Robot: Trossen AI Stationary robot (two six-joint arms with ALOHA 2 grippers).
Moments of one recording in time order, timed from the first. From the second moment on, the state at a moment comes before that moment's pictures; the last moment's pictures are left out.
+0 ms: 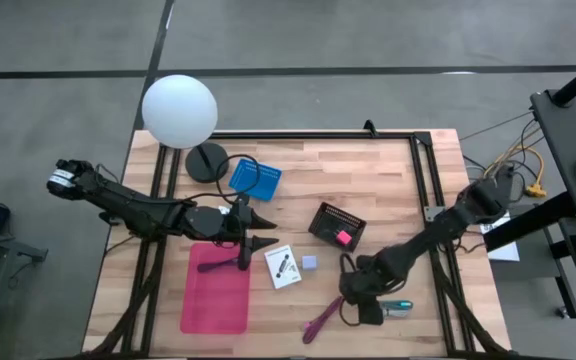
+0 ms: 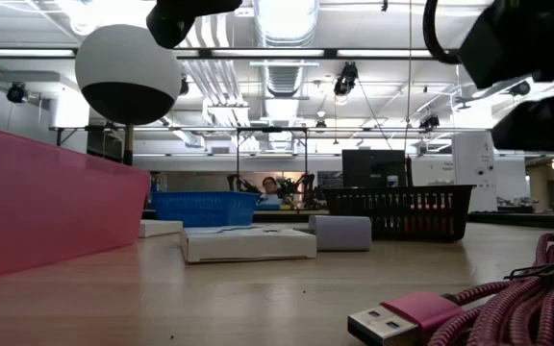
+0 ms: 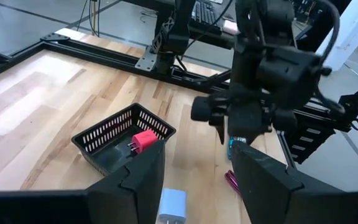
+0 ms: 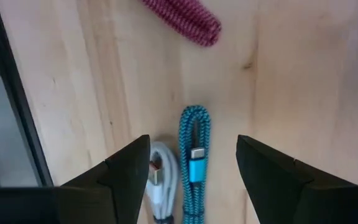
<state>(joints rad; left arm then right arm) -0.31 1.20 0.86 0.07 -0.32 -0.39 0.55 1.72 1.06 -0.68 -0.21 0.72</state>
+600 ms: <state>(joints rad) -0.31 1.20 0.86 0.07 -0.32 -0.38 0.57 1.82 1.06 -0.63 -0.21 0.70</state>
